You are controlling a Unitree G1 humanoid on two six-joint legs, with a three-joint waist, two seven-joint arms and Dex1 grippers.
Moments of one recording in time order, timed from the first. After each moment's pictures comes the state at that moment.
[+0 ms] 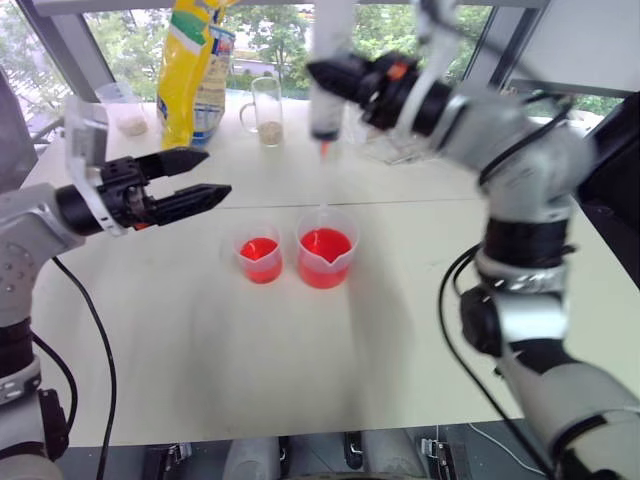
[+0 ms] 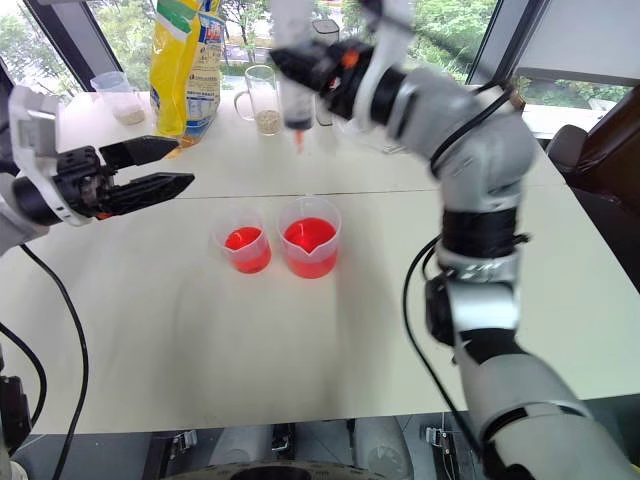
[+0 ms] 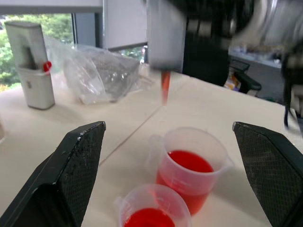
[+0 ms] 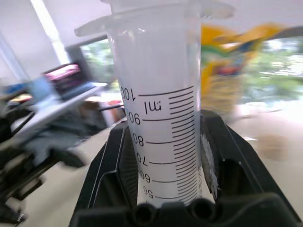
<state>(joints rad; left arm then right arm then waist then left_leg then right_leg) -0.51 0.85 0.32 -0.19 -0.88 0.78 -0.97 -1.30 -0.42 -0.15 0.10 0.60 1.24 0.41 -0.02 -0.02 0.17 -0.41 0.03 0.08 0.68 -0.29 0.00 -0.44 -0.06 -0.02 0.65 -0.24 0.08</state>
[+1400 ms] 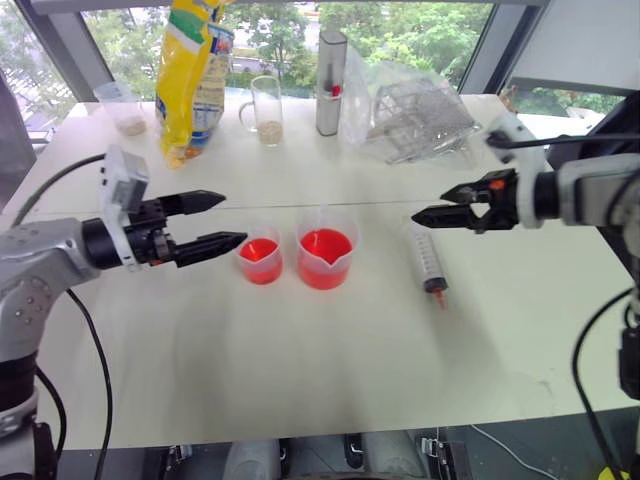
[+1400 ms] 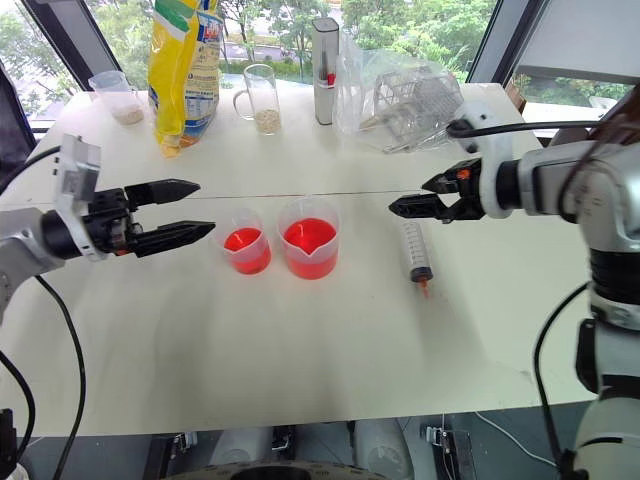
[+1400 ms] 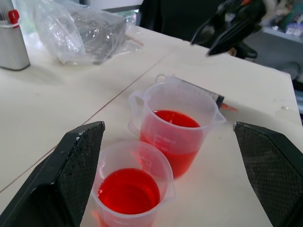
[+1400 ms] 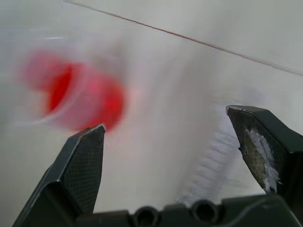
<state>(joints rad) -0.36 0.91 0.31 -0.30 -0.87 0.78 -0.96 -0.85 -1.01 -0.01 -0.17 0.73 1.37 0.85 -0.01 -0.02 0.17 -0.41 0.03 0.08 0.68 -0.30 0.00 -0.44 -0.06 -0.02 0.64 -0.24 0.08</state>
